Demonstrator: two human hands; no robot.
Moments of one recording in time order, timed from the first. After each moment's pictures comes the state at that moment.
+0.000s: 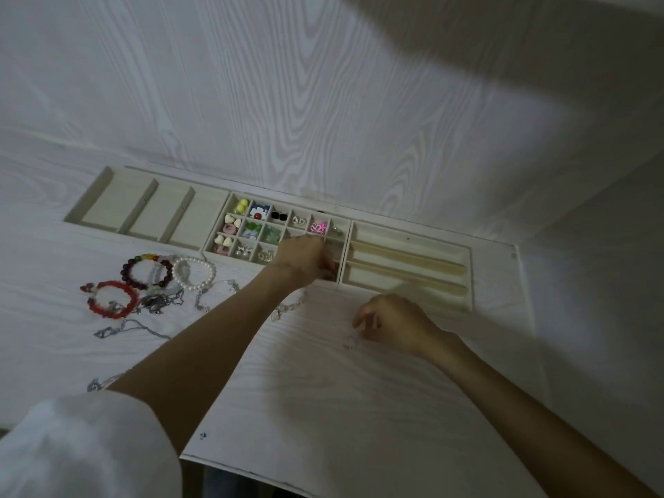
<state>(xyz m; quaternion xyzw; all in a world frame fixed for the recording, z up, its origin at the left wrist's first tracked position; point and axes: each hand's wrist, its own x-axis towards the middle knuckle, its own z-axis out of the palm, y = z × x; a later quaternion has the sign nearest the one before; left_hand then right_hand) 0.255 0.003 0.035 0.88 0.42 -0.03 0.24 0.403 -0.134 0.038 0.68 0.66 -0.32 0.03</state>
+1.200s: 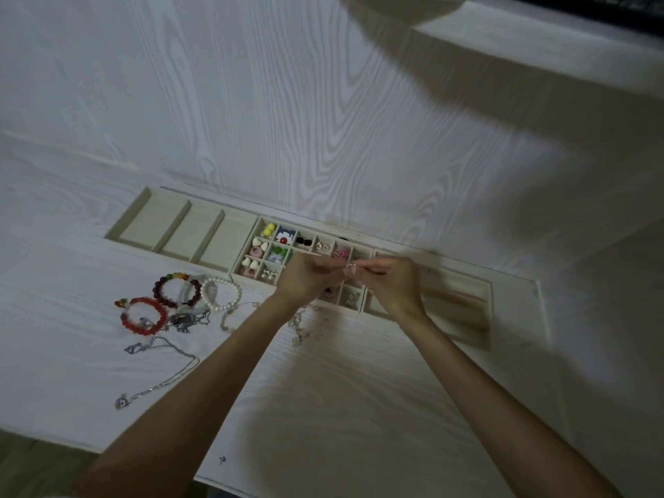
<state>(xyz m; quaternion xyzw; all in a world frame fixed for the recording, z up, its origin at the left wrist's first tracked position) 0.218 -0.002 0.054 0.60 0.46 0.27 0.60 0.366 -0.056 0.063 0.73 0.43 -0.32 -0.43</state>
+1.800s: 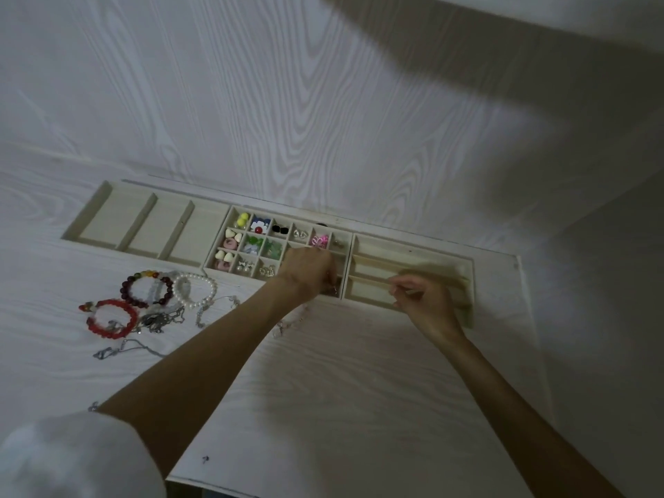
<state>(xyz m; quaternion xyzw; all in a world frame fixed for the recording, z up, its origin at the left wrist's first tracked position) 0.258 0.007 0.039 0.90 0.38 -0.04 0.20 0.430 -0.120 0.035 0.78 0.39 -0.32 -0.37</state>
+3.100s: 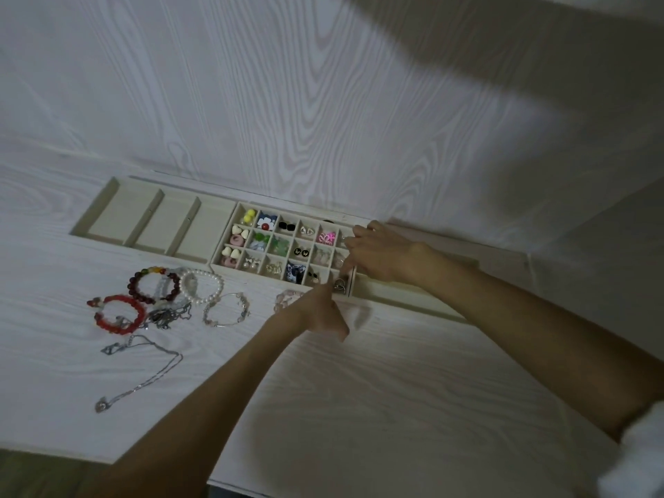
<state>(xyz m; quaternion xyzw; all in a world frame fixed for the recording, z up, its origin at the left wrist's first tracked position) 0.246 -0.036 0.047 0.69 0.46 -0.11 0.55 0.395 -0.018 0.089 0.49 0.83 -0.07 0.27</state>
